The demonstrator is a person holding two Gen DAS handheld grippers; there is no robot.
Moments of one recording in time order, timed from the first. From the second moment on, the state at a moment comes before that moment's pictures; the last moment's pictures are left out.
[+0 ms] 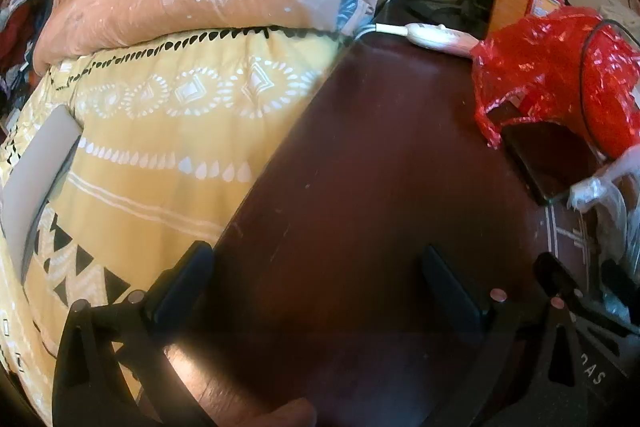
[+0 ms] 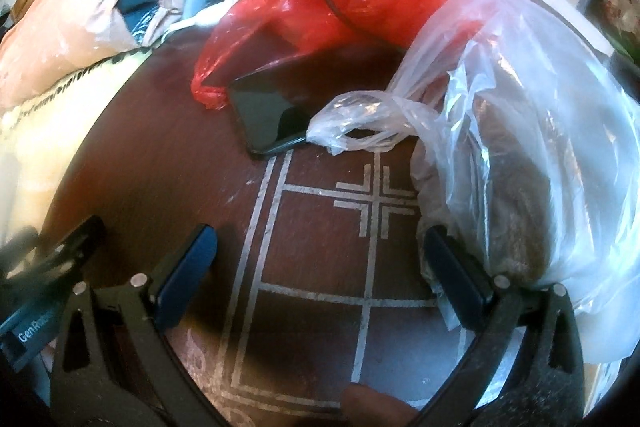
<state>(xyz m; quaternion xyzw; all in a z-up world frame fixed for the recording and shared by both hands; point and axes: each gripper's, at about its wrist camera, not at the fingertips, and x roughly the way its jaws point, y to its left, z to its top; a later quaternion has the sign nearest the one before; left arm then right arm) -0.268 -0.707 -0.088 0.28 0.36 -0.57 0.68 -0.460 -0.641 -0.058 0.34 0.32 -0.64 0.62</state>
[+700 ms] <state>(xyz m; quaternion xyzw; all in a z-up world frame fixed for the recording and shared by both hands) -0.269 -0.712 -0.088 0.28 0.36 -0.56 0.69 -0.461 -0.640 -0.058 0.34 0.31 -0.65 0.60</state>
